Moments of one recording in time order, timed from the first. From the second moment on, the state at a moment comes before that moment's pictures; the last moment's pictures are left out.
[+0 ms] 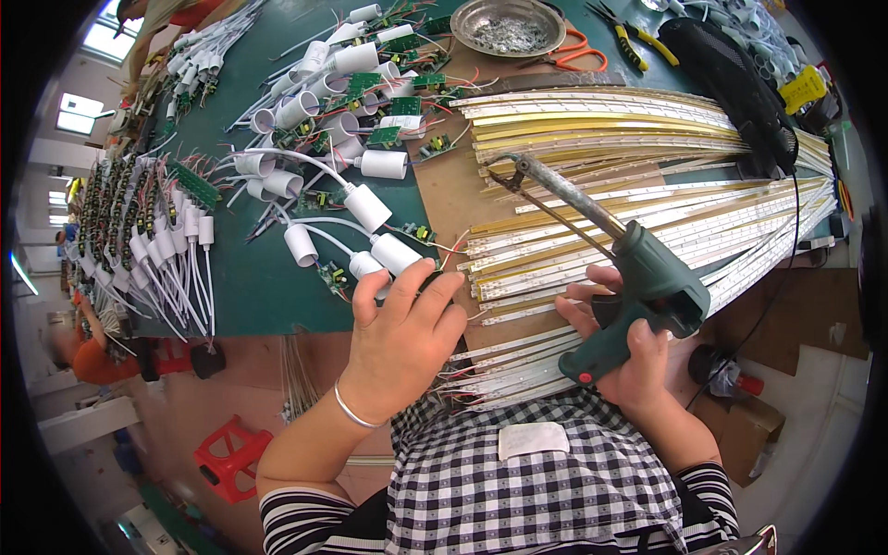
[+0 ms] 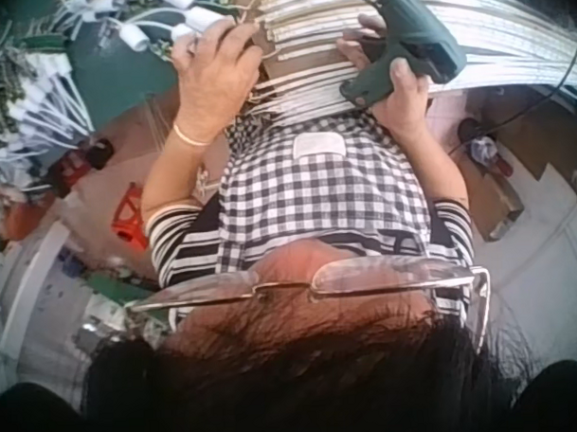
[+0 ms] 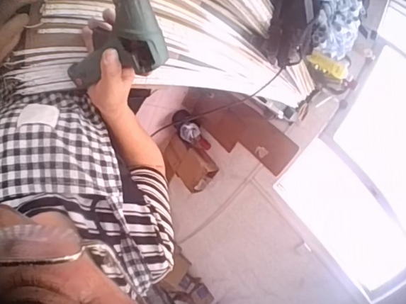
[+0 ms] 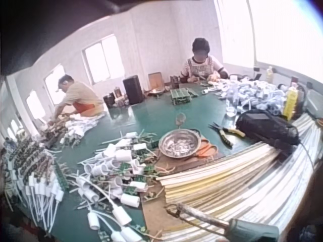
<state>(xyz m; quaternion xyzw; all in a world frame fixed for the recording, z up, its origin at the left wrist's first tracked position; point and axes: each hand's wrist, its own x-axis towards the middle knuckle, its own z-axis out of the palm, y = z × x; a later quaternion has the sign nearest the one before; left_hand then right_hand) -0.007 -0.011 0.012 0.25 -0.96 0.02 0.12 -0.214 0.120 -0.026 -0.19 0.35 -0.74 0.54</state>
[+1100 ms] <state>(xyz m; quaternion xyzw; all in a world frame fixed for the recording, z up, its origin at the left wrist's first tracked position) -0.021 -0.004 -0.006 0.29 -0.92 -0.16 0.20 -0.209 0.116 -0.021 -0.20 0.41 -0.72 0.53</state>
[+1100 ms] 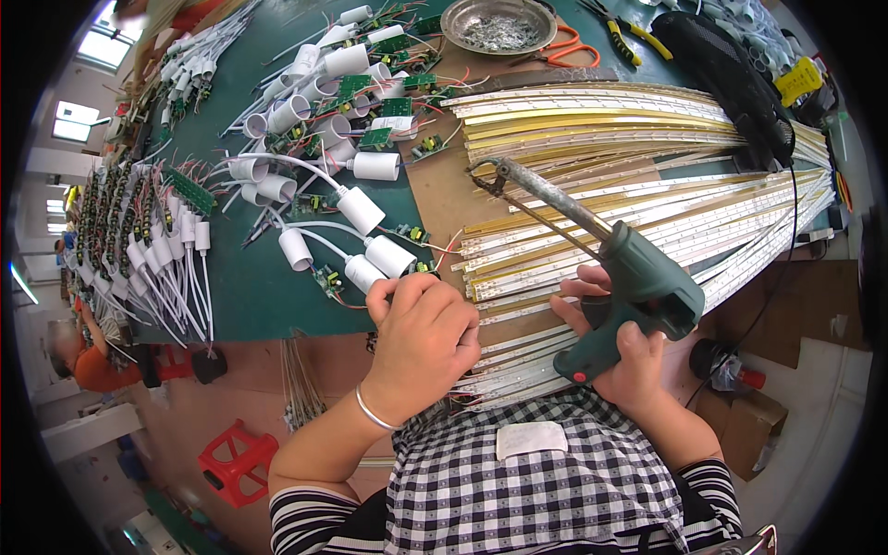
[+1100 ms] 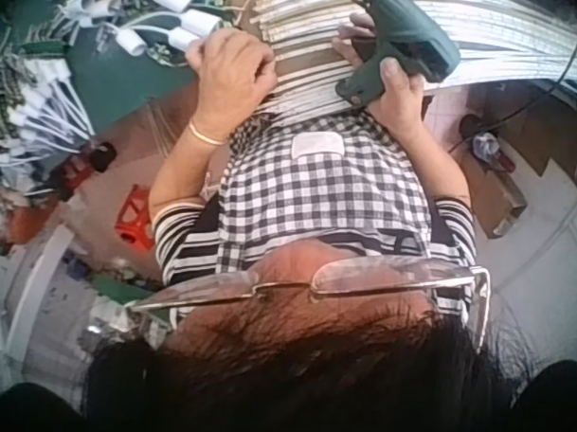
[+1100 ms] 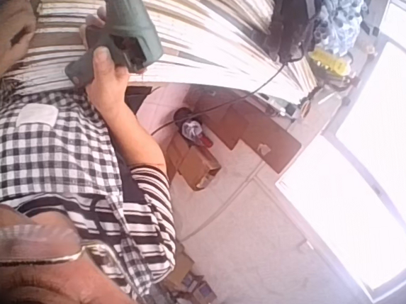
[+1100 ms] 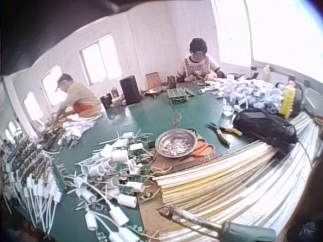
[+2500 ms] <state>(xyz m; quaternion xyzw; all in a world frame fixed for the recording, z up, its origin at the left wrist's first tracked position) -0.024 -0.007 0.003 0.30 -0.93 -0.14 0.16 -0.249 0.202 -0.017 -0.31 0.55 -0.58 0.51</state>
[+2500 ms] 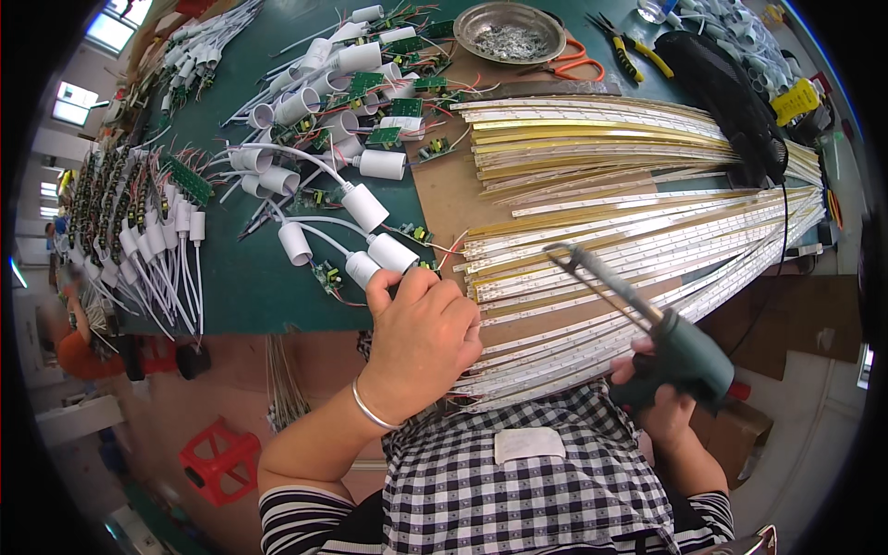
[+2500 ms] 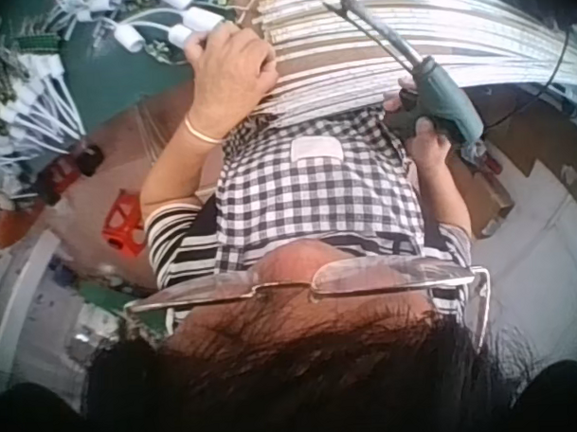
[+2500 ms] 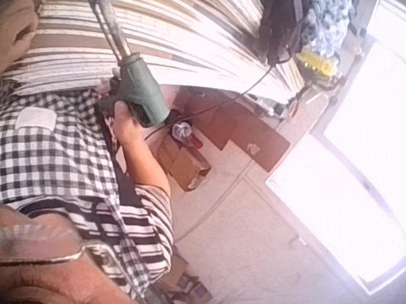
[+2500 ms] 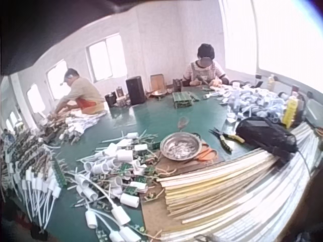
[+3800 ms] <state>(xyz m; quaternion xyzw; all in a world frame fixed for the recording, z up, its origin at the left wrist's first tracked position) 0.050 -0.083 0.011 0.31 -0.94 -0.09 0.13 -0.244 0.131 -0.027 -0.19 0.42 -0.75 0.47</state>
